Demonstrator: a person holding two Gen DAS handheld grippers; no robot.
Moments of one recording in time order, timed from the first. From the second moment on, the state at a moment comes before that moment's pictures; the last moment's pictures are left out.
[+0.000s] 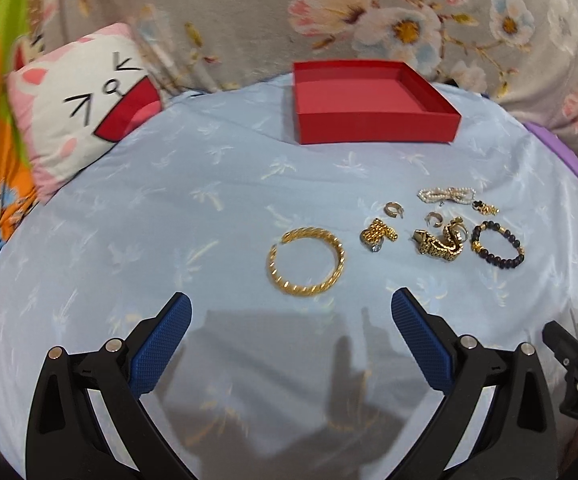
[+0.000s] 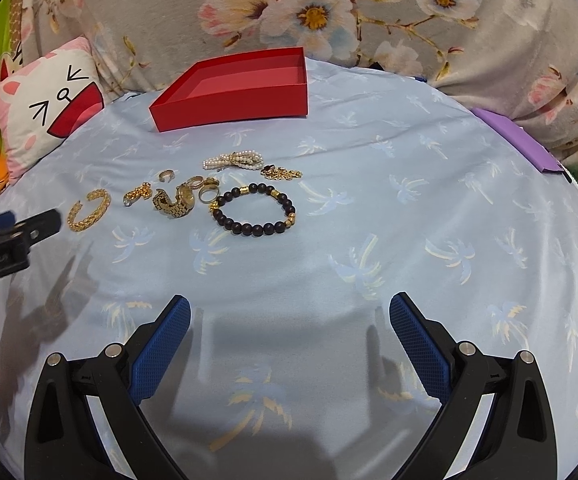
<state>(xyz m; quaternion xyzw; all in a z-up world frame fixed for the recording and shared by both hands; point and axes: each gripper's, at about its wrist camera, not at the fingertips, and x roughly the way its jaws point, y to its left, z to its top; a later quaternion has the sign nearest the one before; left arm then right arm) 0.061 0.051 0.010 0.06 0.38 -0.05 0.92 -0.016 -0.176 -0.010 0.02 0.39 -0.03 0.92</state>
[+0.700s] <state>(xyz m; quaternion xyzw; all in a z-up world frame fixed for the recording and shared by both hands) 0.105 0.035 -0.021 0.04 0.42 -0.04 0.91 -0.009 -0.172 -0.013 0.02 0.40 -0.03 0.91</state>
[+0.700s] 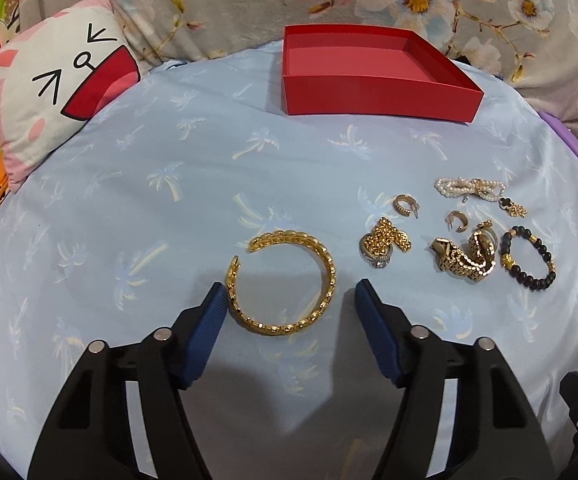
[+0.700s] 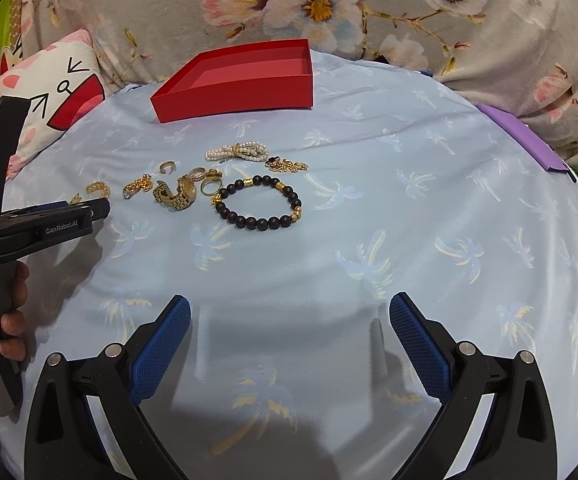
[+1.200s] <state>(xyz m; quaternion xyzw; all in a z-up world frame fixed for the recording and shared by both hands) 0.100 0.036 -0.018 0.03 0.41 -0.05 0.91 -0.009 -0.173 -0.014 0.02 0.40 -0.03 0.91</state>
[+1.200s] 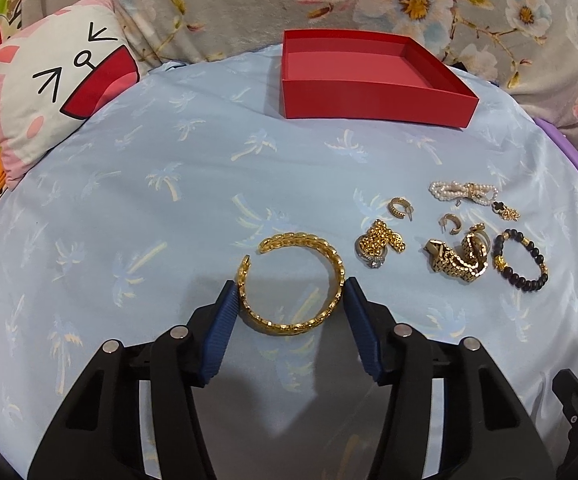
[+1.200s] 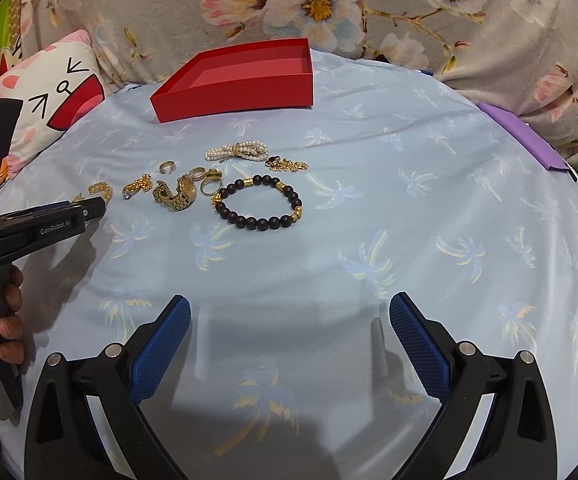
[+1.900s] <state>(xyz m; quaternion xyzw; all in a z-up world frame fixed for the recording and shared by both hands) 0.086 0.059 0.009 0.01 0.36 -0.04 0.93 0.082 -0.187 -0.005 0.01 0.44 0.02 0.90</state>
